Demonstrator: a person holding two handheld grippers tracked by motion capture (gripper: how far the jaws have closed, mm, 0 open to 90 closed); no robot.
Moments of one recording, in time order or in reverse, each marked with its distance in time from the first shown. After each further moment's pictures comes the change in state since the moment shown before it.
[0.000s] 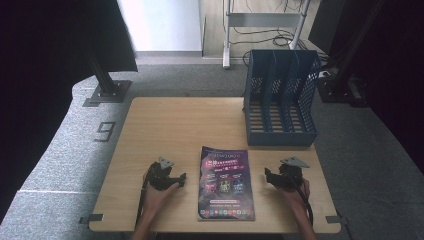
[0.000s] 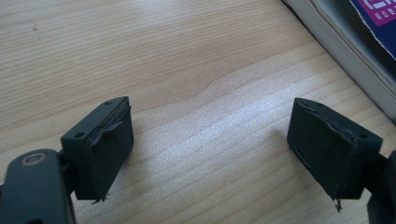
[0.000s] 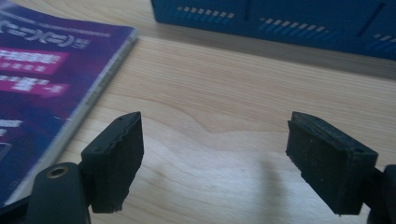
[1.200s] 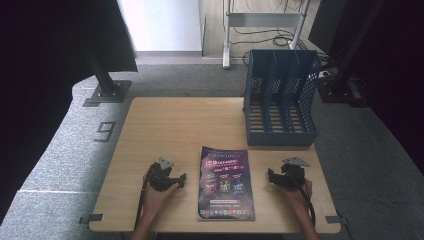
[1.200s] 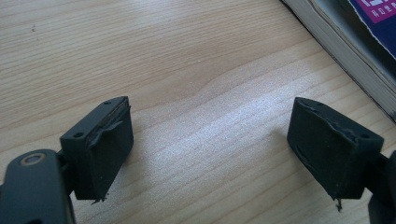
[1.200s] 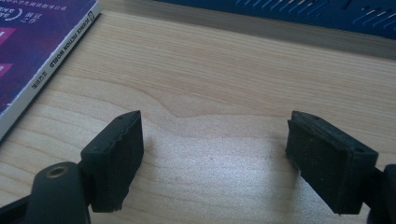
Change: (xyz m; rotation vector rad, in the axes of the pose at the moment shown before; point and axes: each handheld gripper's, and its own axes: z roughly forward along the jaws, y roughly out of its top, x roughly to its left) left arm -0.001 -0.002 0.000 -0.006 -0.005 0.017; right arm -0.015 -0.007 0.011 0.057 -0.051 -0.001
